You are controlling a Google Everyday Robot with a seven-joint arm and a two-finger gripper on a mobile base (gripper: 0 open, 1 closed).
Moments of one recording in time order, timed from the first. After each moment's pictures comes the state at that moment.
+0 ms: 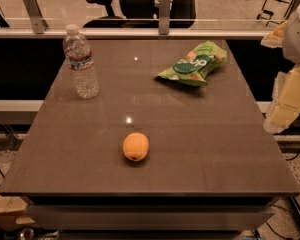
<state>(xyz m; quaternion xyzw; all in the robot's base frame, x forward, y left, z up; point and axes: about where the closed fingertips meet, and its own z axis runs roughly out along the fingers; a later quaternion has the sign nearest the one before) 0.438 -0.216 0.979 -0.60 0.78 -0.04 0.16</state>
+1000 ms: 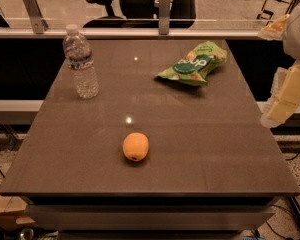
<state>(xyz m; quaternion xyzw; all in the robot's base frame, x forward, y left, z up) 0.447 -0.210 0.987 -0.62 0.76 -0.04 0.21</state>
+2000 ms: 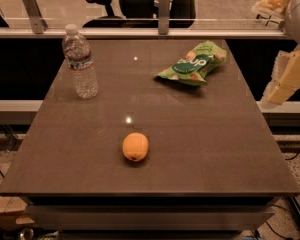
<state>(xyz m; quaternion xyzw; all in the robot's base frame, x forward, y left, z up) 0.472 -0.203 1.013 -0.66 0.69 -0.06 0.28</state>
